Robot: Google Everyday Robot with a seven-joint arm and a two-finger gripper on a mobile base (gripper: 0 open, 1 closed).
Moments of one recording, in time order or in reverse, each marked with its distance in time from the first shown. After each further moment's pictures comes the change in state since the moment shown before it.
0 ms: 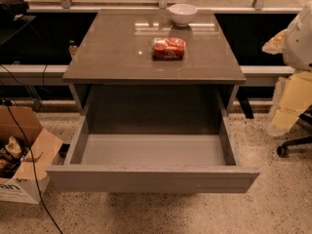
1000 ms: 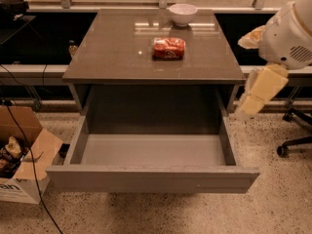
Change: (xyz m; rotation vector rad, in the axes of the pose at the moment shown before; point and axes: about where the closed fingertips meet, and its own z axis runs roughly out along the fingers) arm -0.041 -0.026 0.024 -0.002 -0.225 0.003
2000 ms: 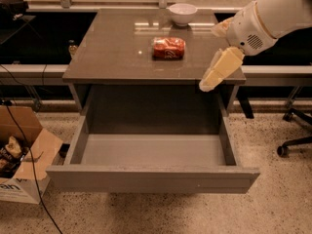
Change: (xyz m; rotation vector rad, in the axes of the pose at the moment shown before) arm -0.047 -0.076 0.059 0.014 -0.244 0.044
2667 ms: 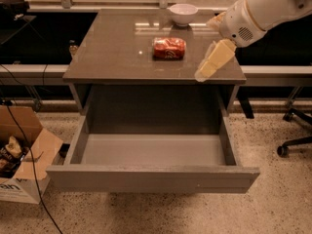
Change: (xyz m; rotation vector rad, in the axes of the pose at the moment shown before) arm -0.008 -0.034 0.020 -0.002 -0.008 -0.020
